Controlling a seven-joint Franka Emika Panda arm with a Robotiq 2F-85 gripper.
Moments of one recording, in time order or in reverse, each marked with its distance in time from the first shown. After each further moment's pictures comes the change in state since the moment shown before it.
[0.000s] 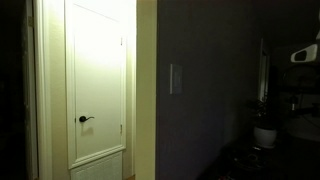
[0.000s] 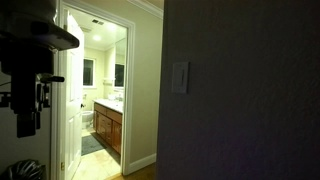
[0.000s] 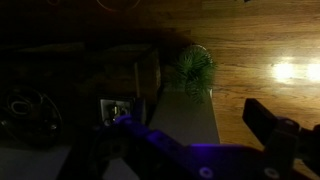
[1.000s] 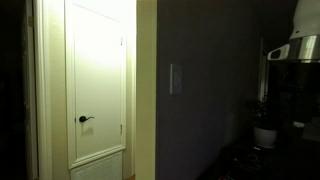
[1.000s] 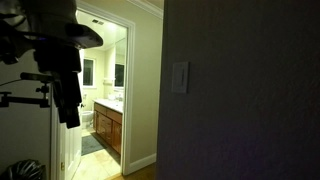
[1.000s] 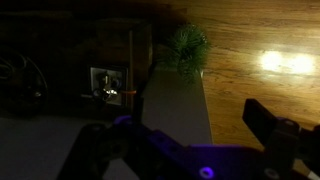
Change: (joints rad) arm 0.000 0.129 -0.062 0.065 -0.020 0.154 -0.116
